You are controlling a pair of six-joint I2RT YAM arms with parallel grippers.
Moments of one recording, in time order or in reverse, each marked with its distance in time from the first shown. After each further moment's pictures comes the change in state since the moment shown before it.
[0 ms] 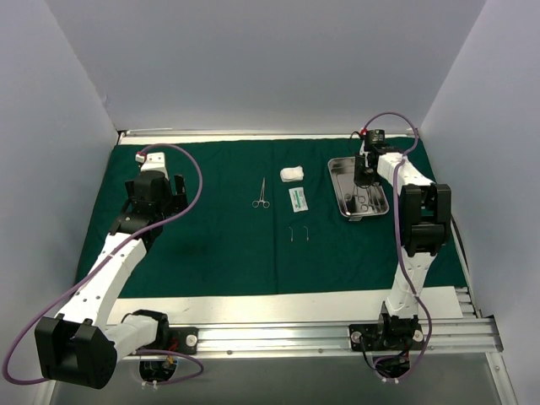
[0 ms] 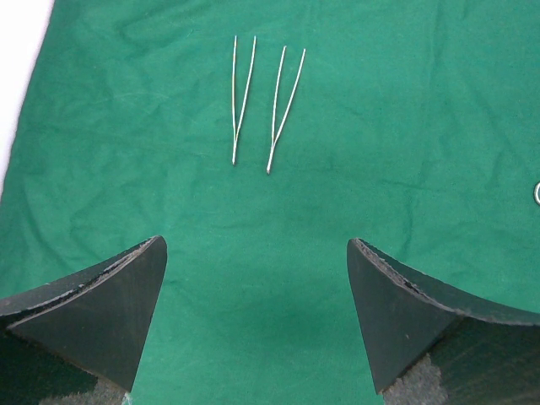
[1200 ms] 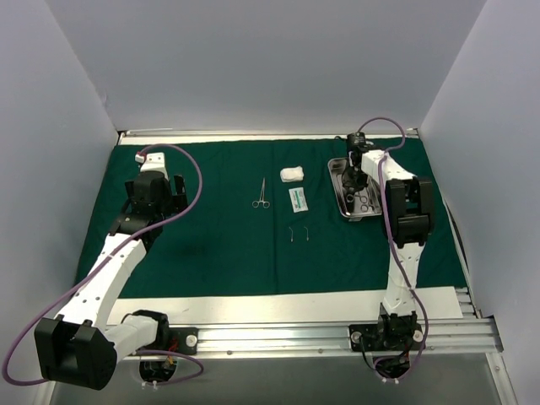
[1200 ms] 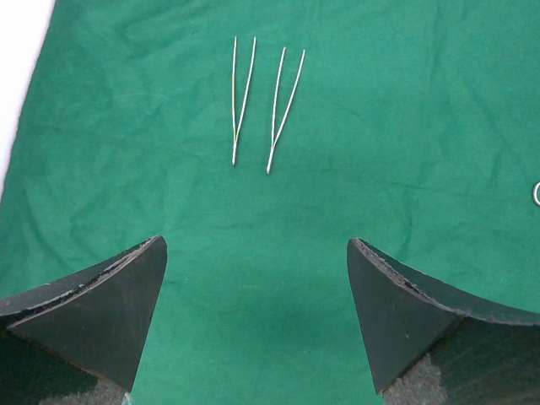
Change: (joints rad) left arm 0.000 -0.003 0.000 0.000 0.000 0.000; right arm 0.085 0.144 0.130 -0.127 0.169 0.227
